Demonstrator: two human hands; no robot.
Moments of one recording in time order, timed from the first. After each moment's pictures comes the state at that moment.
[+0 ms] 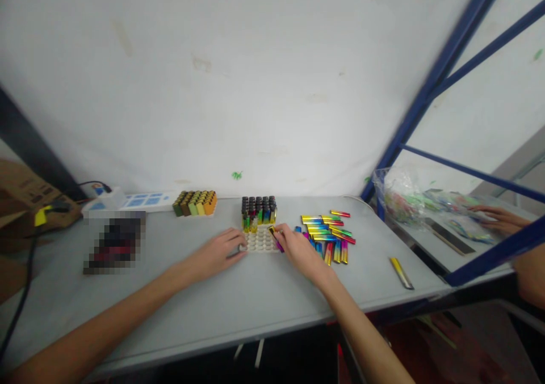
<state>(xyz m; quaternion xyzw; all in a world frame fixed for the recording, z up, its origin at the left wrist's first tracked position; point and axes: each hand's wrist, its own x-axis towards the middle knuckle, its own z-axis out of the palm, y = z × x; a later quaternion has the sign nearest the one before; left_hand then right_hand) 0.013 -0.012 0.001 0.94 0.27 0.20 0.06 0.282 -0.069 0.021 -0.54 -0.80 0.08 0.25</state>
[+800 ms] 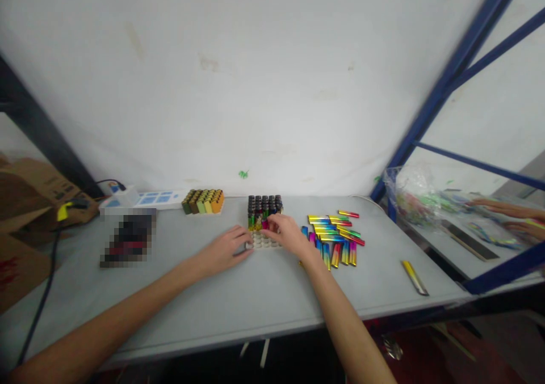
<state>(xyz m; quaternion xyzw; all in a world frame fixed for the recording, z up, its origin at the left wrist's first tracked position) 0.014 -0.011 0.000 0.93 0.28 0.21 0.06 0.254 -0.014 0.020 -0.46 -0.83 0.12 0.31</state>
